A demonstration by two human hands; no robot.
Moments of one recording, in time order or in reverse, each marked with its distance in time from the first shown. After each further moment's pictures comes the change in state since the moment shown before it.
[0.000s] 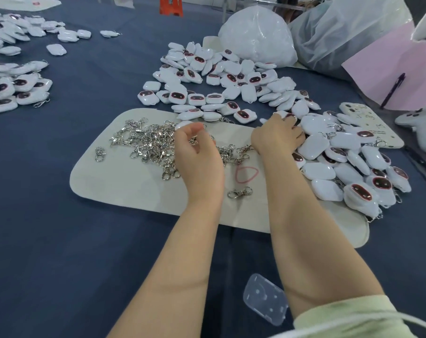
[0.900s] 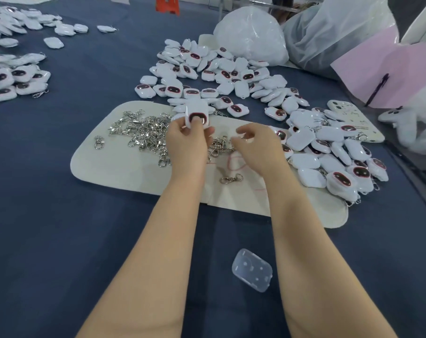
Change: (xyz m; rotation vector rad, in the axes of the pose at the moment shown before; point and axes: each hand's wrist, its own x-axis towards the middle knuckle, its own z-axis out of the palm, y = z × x) left_hand 0.012 0.008 -0.006 -0.181 -0.097 -0.193; right_hand -0.065 0.023 -0.026 0.354 -0.172 -0.348
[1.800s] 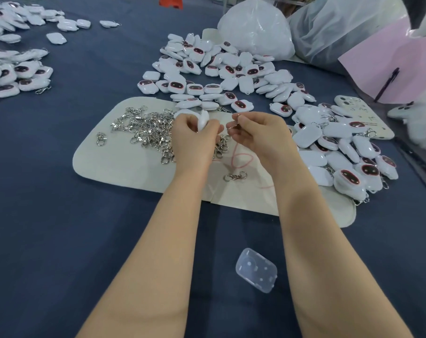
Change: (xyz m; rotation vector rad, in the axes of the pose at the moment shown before) left_hand -0.002 0.000 -0.002 0.210 -0.050 0.050; right_hand 0.003 -0.009 -0.002 0.916 -0.127 0.106
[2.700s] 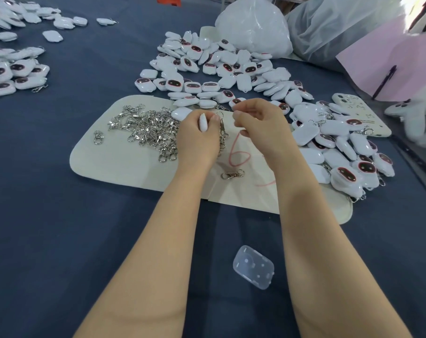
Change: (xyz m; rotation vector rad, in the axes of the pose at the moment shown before) left_hand 0.002 -0.003 0.003 0.353 -0.063 0.213; right_hand -0.001 -0.006 -0.003 -0.403 0.051 -0.208
